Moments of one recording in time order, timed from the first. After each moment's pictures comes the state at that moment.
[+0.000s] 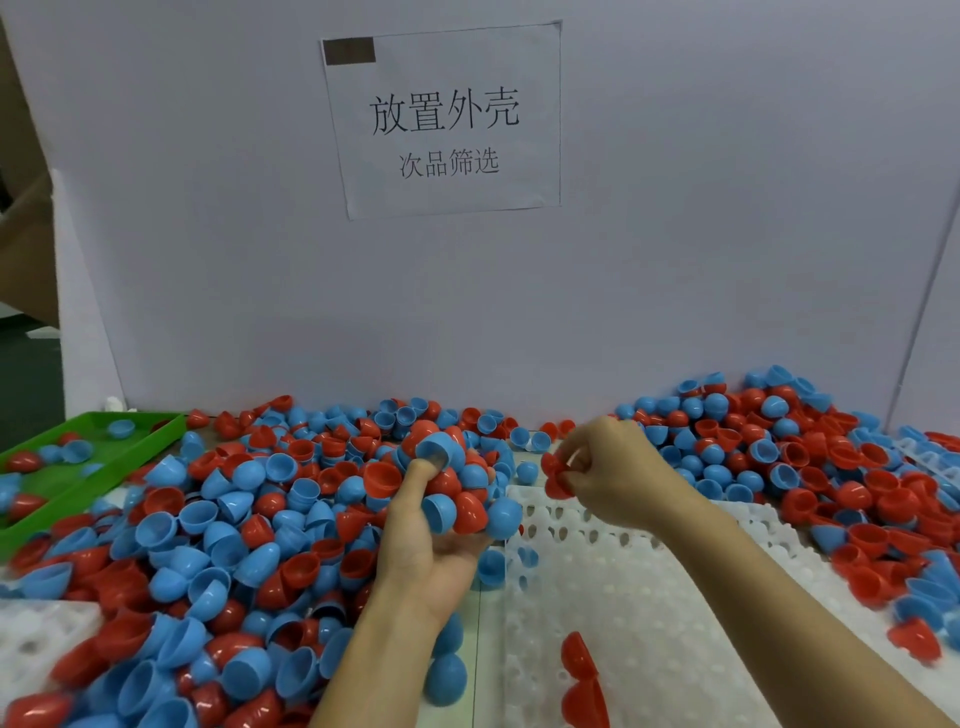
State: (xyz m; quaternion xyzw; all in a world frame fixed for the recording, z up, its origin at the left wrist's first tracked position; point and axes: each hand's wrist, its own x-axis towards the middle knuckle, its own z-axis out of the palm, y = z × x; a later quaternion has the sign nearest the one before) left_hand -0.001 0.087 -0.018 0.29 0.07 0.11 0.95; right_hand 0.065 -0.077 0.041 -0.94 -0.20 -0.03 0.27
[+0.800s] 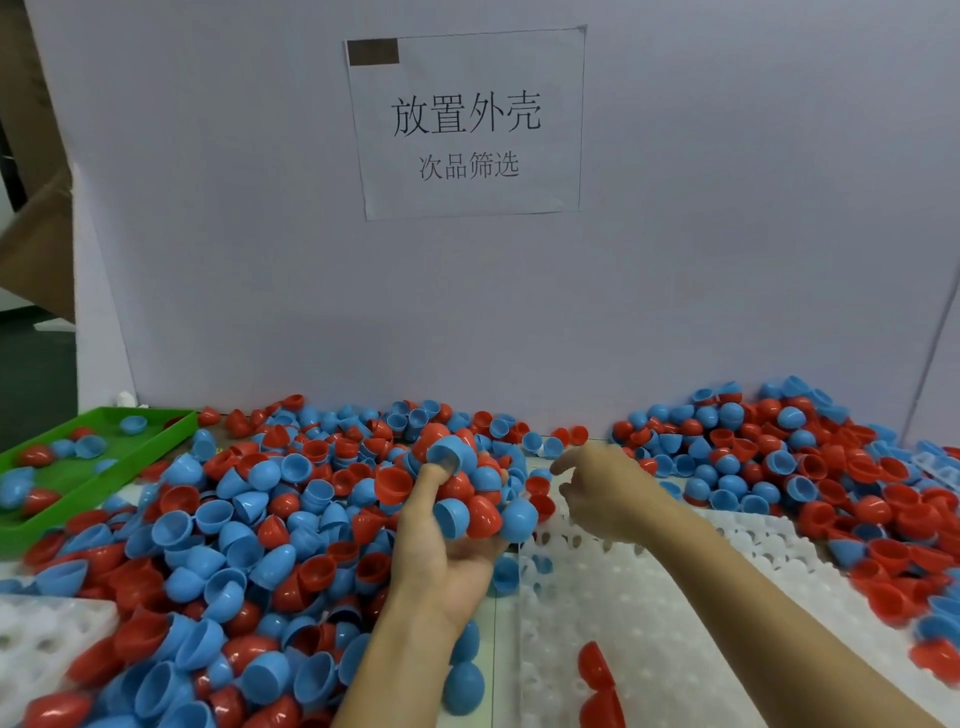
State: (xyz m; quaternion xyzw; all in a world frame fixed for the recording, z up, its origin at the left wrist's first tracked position) left_hand -0.004 0.091 -0.015 0.27 0.08 0.11 0.95; right_hand 0.089 -0.058 0.017 -0.97 -0.20 -0.01 0.15
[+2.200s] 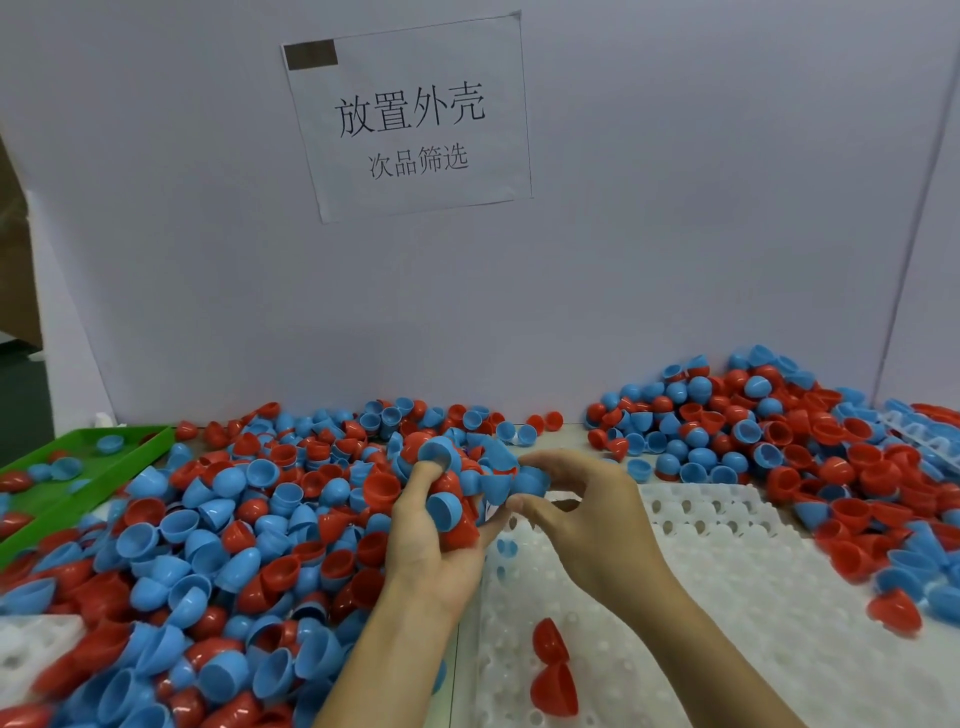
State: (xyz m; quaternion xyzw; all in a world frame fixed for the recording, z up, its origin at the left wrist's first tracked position) left_hand -0.003 0.057 -0.010 0.28 0.12 0.11 0.95; right_hand 0.022 -0.081 -0.006 -0.81 -0.21 -0.14 0.52
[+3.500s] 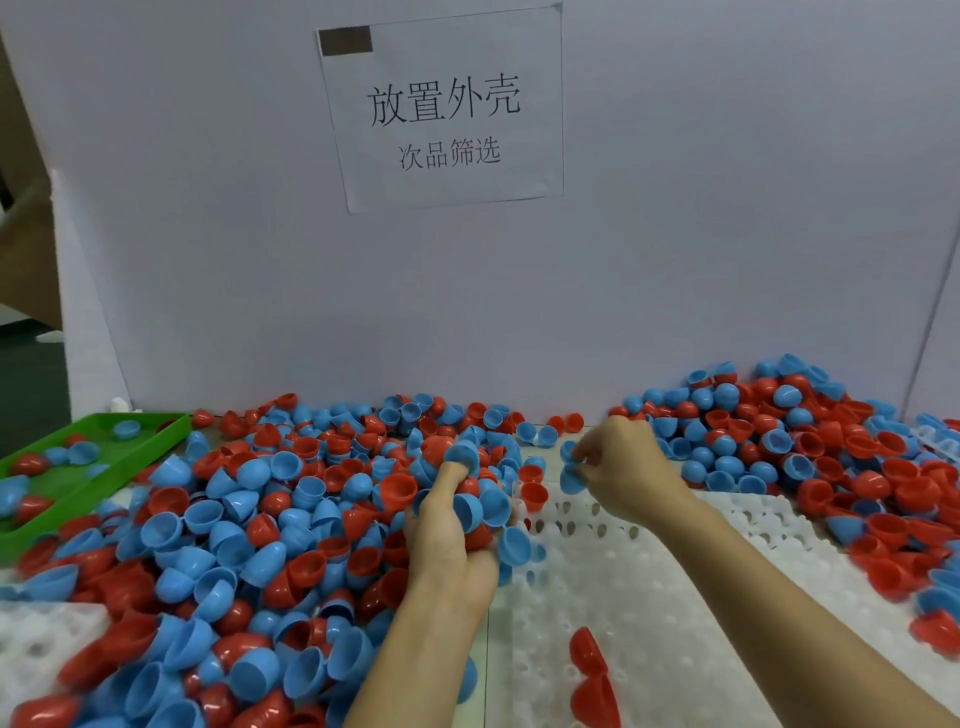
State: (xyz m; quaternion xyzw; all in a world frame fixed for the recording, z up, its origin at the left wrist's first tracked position) left_hand 0.006 0.068 -0.017 0.31 0.16 0.15 0.92; right_hand 0.096 -0.078 0.012 -0.95 -0.15 -0.10 0.27
